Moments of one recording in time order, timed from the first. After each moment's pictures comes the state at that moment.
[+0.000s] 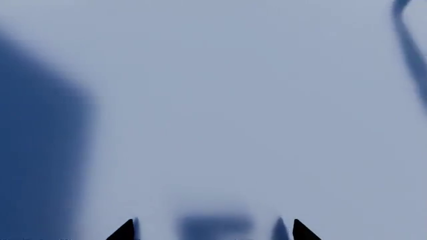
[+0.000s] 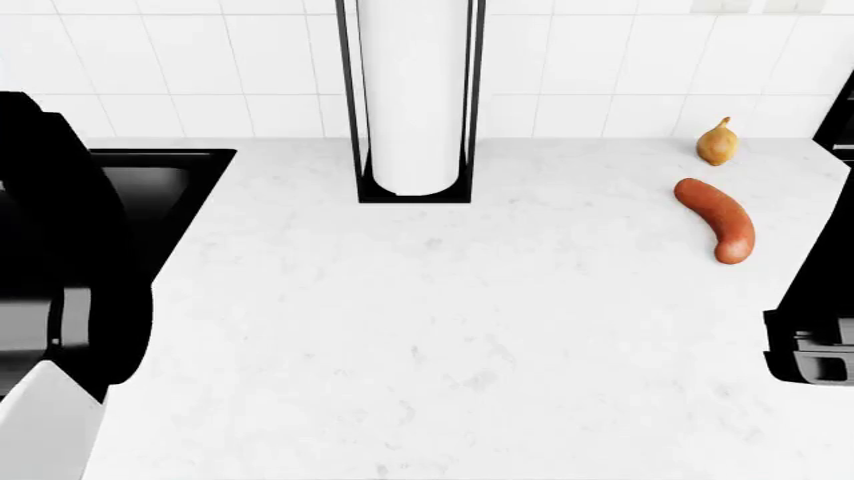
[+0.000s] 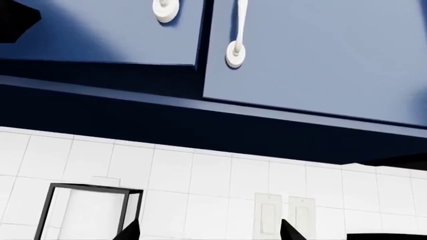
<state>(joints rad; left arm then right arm) -1.75 -0.09 0.11 -0.04 -0.49 -0.95 -0.15 0.99 0.55 0.82 -1.04 2.49 1.57 1.57</state>
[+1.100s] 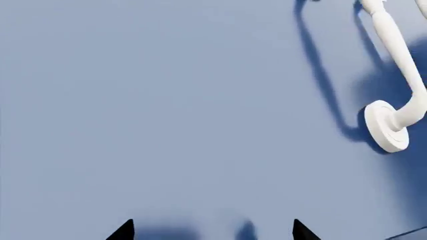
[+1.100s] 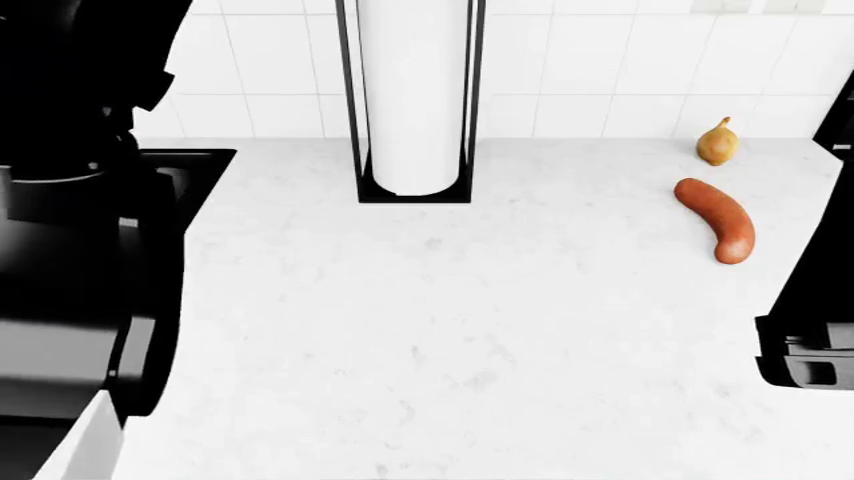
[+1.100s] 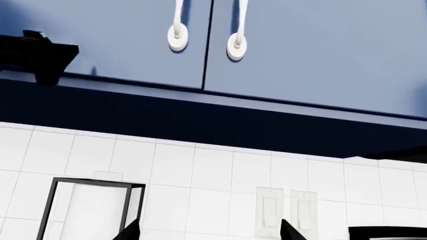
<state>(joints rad) -1.65 -0.07 0.30 -0.16 -0.43 -0.67 -0.08 0.97 0.55 0.83 -1.04 2.49 1.57 1.57</state>
